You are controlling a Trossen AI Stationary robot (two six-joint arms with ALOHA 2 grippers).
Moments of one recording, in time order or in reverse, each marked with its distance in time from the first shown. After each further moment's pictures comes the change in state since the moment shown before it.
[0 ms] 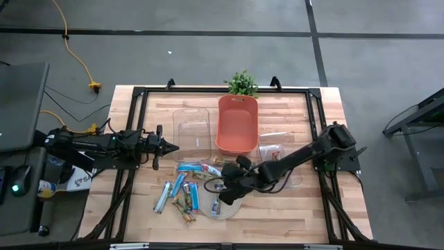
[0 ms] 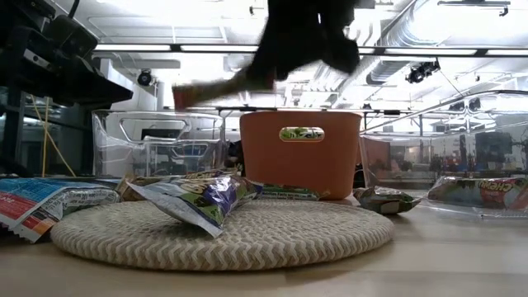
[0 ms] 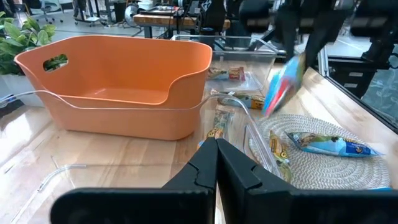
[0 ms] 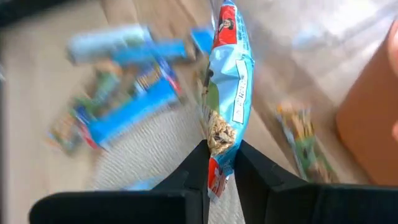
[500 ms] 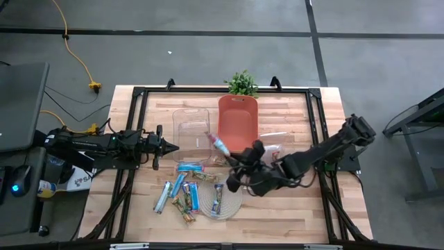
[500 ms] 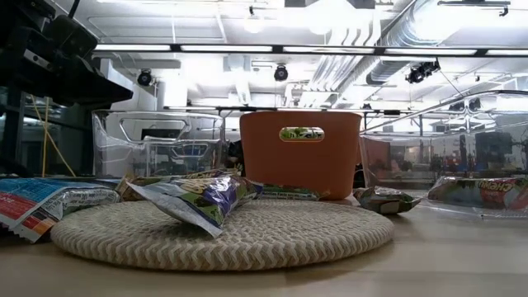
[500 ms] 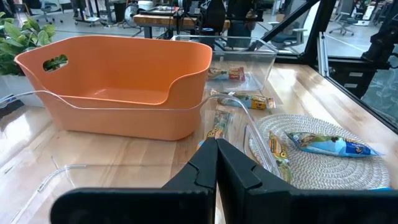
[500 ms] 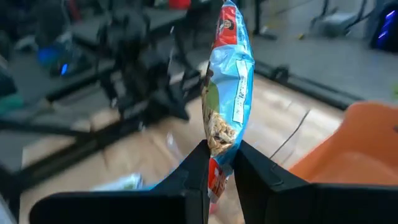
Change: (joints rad) left arm 0.000 0.000 0.000 0.000 0.000 0.000; right arm 0.075 -0.231 0.000 0.093 0.488 -0.051
